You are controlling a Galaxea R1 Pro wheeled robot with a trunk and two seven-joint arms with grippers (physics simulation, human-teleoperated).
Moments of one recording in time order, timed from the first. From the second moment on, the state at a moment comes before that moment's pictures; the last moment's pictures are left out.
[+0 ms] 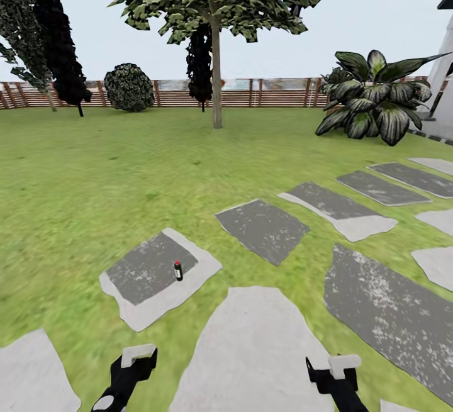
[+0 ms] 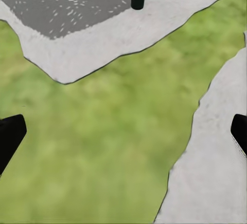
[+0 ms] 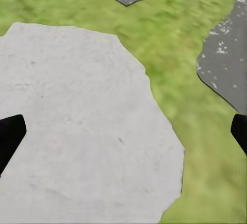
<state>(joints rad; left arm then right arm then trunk) -0.42 0.02 0.12 -0.29 0.01 -0.34 -0.01 -0.25 -0.10 0.00 -0.56 0.05 -0.32 0.00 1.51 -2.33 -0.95</state>
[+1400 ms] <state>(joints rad) -0.42 0.02 0.13 -0.29 0.01 -0.34 -0.01 -0.25 -0.10 0.00 -0.56 0.05 -0.32 0.00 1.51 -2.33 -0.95</state>
